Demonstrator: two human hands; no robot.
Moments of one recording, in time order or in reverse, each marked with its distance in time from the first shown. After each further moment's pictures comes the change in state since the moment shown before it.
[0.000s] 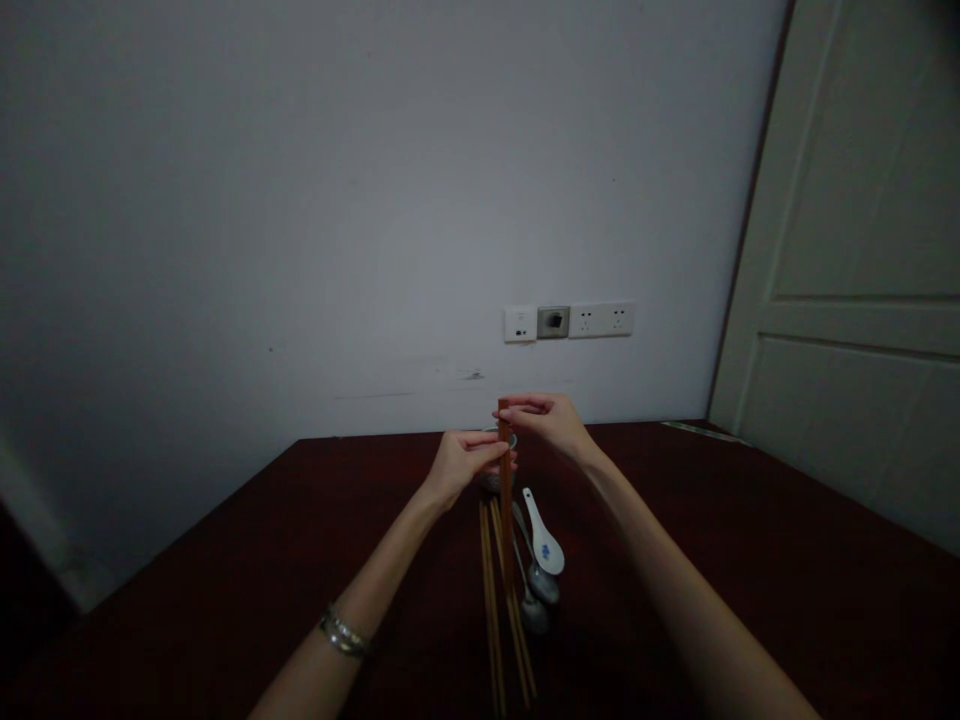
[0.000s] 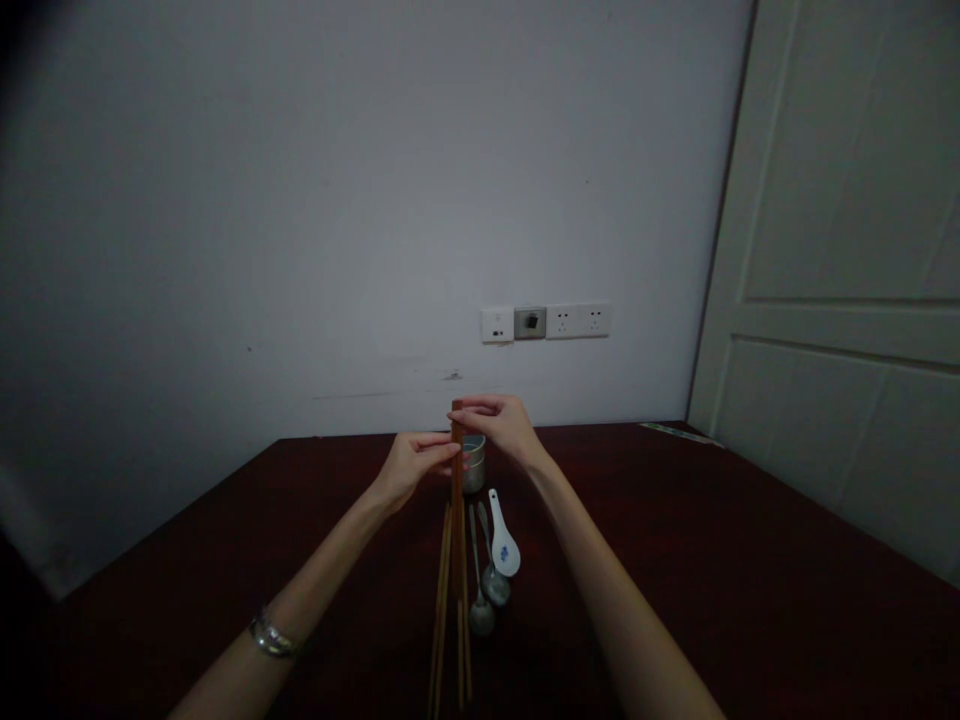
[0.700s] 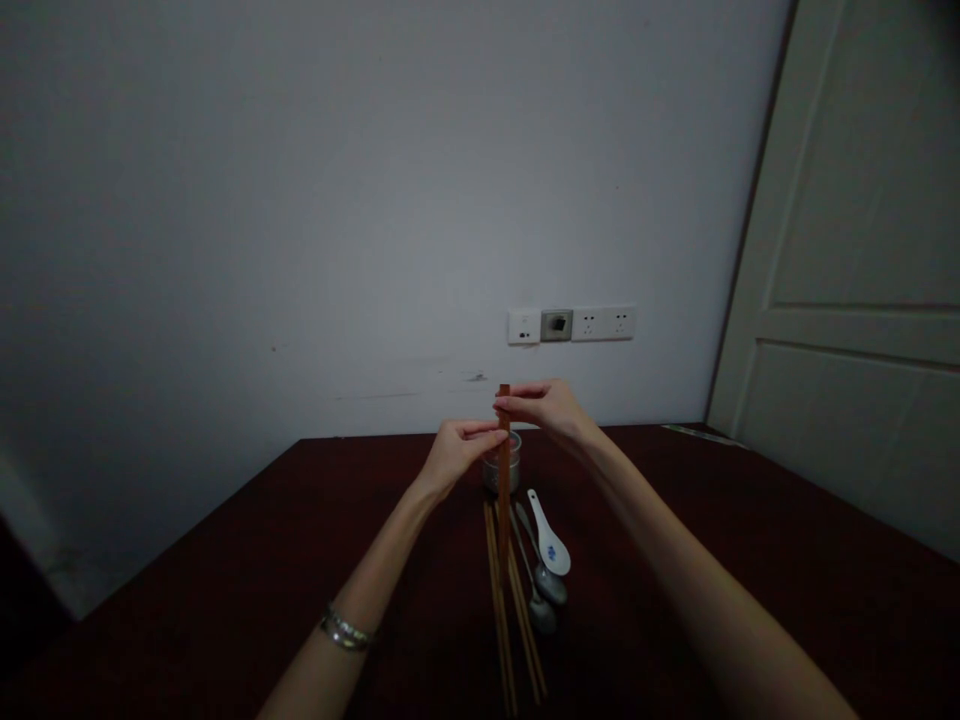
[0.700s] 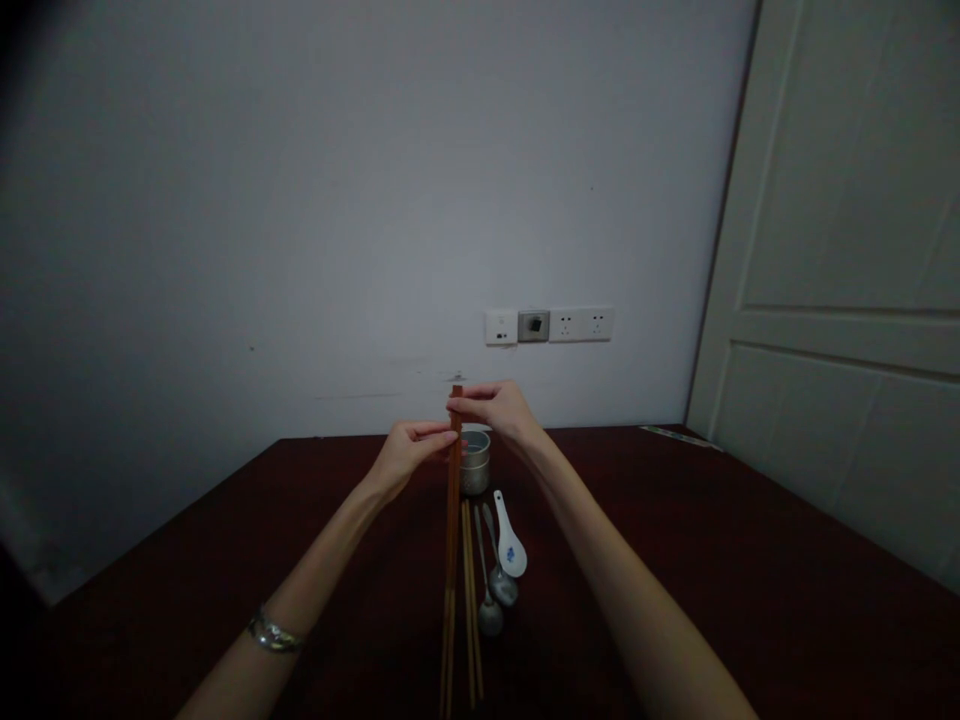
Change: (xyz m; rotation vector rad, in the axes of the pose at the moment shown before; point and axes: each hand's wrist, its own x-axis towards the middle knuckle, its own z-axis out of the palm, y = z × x) left_hand 0.002 0.016 -0.017 0.026 -0.021 0.086; right_hand 0.012 -0.025 0.018 -0.065 0.013 0.035
